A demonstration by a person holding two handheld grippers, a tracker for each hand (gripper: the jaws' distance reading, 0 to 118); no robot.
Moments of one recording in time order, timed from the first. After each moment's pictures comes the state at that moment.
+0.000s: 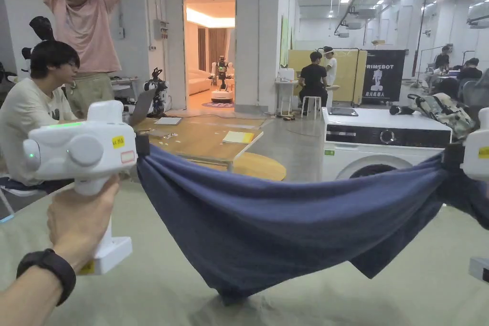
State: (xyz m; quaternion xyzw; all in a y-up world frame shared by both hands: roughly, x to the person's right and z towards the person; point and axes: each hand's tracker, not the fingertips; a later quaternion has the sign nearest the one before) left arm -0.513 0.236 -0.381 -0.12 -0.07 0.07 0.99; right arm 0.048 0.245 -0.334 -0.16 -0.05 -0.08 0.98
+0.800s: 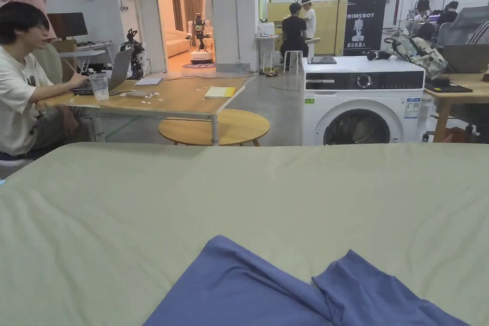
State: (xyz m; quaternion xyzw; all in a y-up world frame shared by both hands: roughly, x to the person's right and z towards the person) left arm -0.586 -0.018 -0.107 -0.34 -0.12 0.17 0.92; right arm 0.077 -0.014 -0.037 -0.36 -0.01 -0.14 0.92
